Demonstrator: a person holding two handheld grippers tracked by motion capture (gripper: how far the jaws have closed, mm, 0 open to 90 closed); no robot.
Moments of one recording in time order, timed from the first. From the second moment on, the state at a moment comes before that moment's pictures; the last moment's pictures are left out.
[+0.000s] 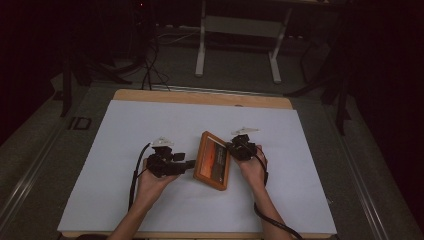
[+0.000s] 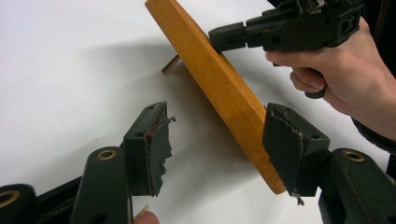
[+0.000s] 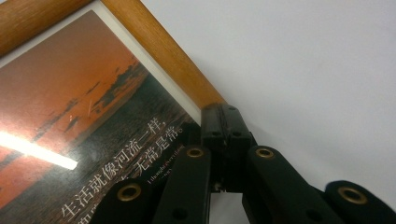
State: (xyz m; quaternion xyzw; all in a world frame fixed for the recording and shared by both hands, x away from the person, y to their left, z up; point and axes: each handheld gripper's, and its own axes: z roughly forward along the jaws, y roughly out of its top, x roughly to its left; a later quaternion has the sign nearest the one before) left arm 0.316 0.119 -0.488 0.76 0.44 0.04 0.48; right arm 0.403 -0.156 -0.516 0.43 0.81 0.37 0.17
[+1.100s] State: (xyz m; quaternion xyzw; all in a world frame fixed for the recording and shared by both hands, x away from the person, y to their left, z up) left arm 0.300 0.074 -0.518 0.77 0.44 0.00 0.47; right arm 0.402 -0.157 -0.517 0.43 0.80 0.37 0.17
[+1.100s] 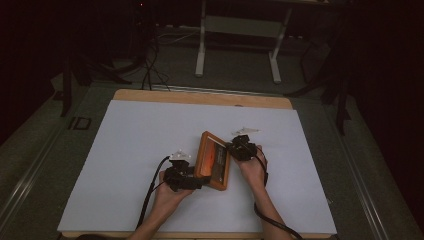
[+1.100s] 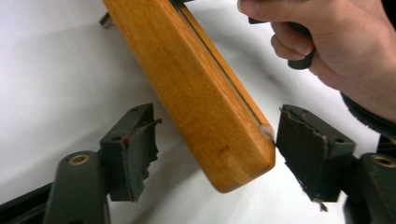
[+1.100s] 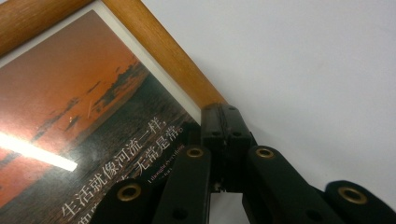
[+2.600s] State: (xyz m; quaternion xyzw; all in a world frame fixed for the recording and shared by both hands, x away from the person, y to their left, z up) left arm 0.307 0.036 -0.492 0.78 0.42 0.02 0.46; right arm 0.350 -0.203 -0.476 0.38 0.81 0.40 0.19
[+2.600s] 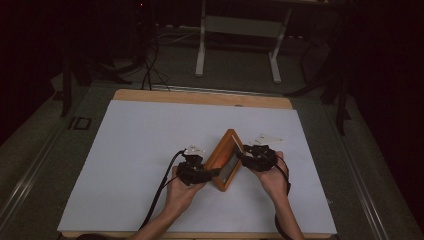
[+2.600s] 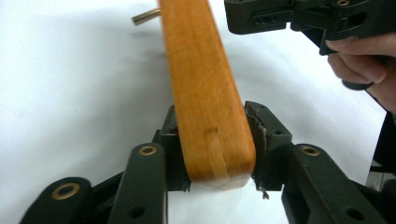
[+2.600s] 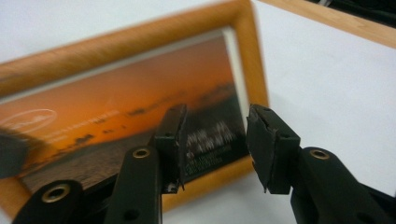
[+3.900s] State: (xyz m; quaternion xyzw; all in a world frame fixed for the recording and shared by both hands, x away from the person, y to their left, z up) left arm 0.316 0.059 -0.404 0.87 0.16 0.03 0.46; right arm 0.315 -0.175 -0.438 0.14 0.87 0.45 0.12
